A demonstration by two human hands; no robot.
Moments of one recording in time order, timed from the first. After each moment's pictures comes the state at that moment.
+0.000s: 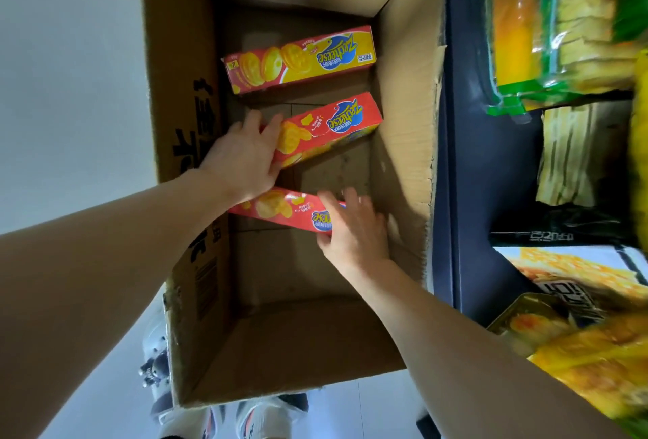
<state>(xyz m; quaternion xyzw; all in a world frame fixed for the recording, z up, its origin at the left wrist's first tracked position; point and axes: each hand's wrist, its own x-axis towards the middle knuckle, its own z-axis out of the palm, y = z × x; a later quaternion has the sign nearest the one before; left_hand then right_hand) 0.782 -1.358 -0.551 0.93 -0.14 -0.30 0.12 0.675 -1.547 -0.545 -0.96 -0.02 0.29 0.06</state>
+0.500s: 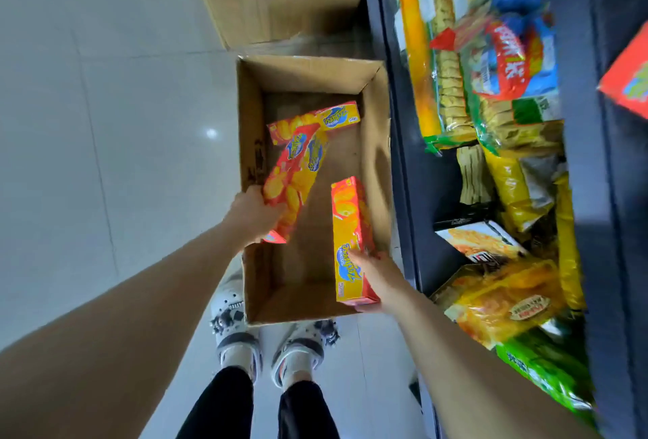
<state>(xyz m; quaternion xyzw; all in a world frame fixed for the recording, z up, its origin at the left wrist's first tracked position) 0.734 -1.327 -0.336 0.78 0.25 -0.43 0.37 0.642 -1.550 -0.334 -0.60 0.51 0.45 0.43</state>
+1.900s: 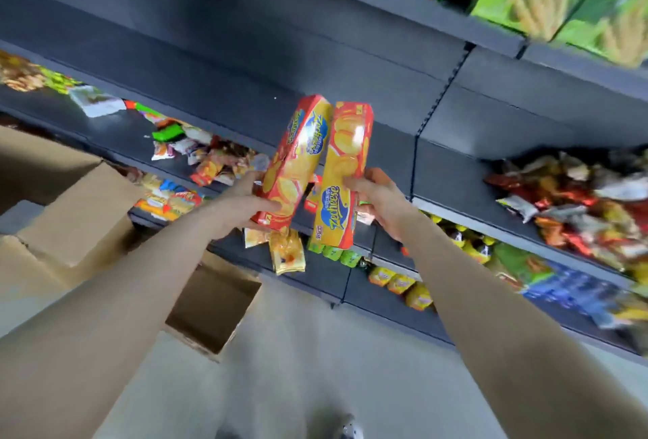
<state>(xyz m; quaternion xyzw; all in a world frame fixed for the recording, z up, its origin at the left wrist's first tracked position) 0.473 -1.347 0.323 0.65 -0.33 -0.50 0.46 0.251 -1.476 0.350 -0.63 0.44 -0.22 0.60</state>
